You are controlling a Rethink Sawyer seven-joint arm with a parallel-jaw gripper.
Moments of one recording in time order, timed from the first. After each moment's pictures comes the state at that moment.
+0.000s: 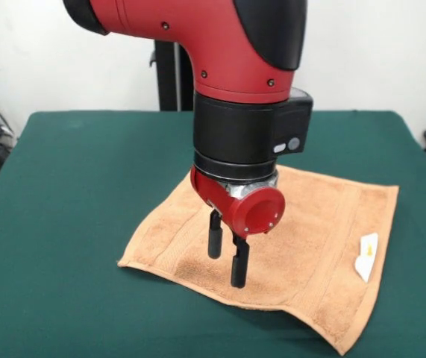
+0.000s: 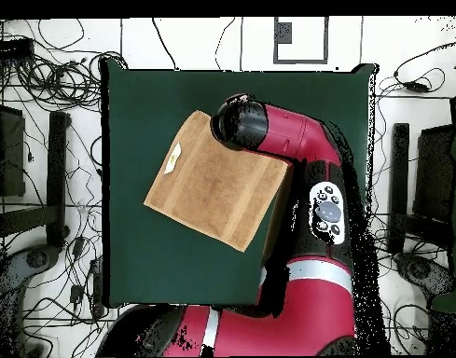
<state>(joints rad) -0.13 -0.37 -0.08 1.15 0.08 0.58 2.66</state>
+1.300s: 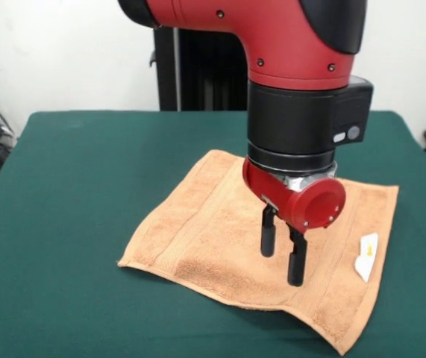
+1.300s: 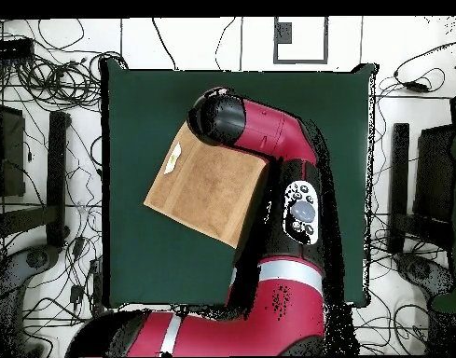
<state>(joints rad) -0.05 -0.37 -0.12 1.15 0.22 0.58 2.67</state>
